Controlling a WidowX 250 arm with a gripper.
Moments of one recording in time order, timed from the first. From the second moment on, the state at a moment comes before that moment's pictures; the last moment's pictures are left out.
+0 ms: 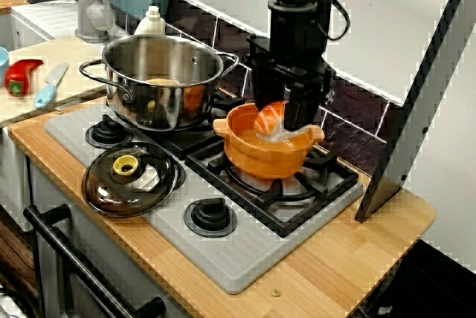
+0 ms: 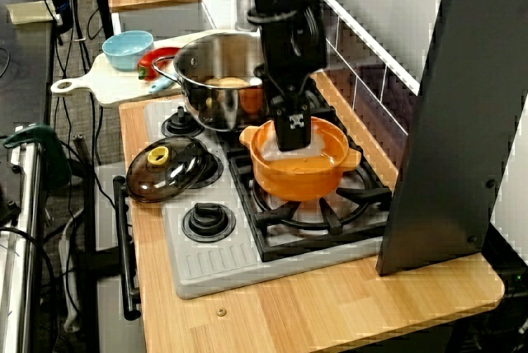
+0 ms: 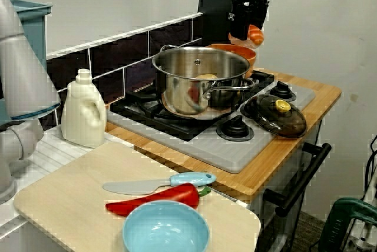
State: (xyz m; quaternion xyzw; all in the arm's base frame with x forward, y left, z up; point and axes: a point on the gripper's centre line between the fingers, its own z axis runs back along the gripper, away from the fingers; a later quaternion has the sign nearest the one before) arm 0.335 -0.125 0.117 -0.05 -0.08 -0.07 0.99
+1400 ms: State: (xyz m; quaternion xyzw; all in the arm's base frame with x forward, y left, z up) arm 0.364 -0.101 0.114 -0.03 -0.06 -0.05 1.00
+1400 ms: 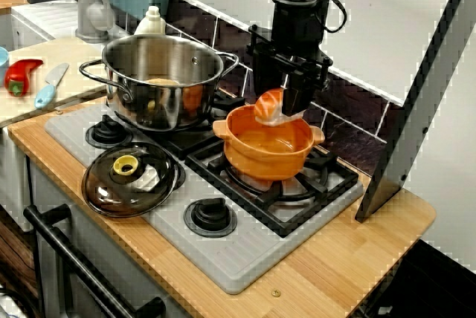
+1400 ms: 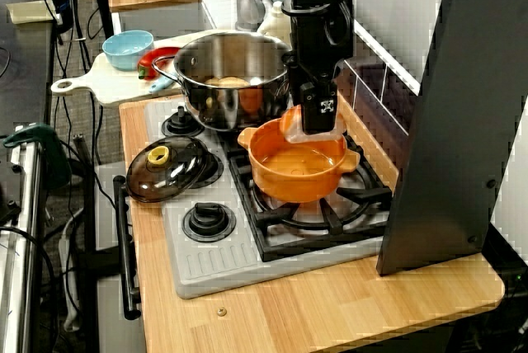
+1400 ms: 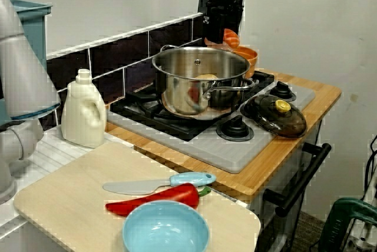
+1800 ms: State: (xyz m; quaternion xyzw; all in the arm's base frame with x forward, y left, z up) arm 0.364 -0.103 0.119 -0.04 -0.05 -0.06 1.00
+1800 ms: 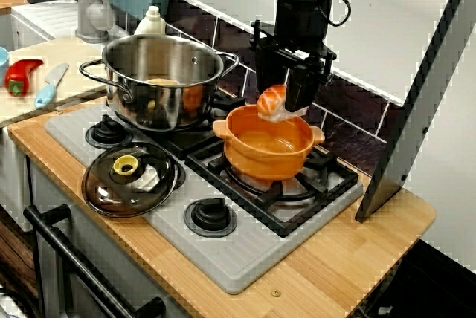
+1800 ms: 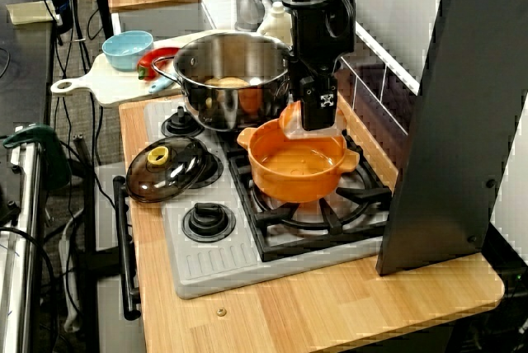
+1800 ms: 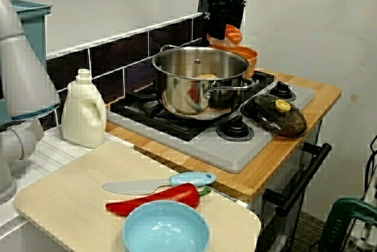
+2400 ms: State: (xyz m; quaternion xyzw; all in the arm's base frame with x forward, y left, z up) arm 0.366 -0.101 0.115 -0.03 -0.06 -0.05 1.00
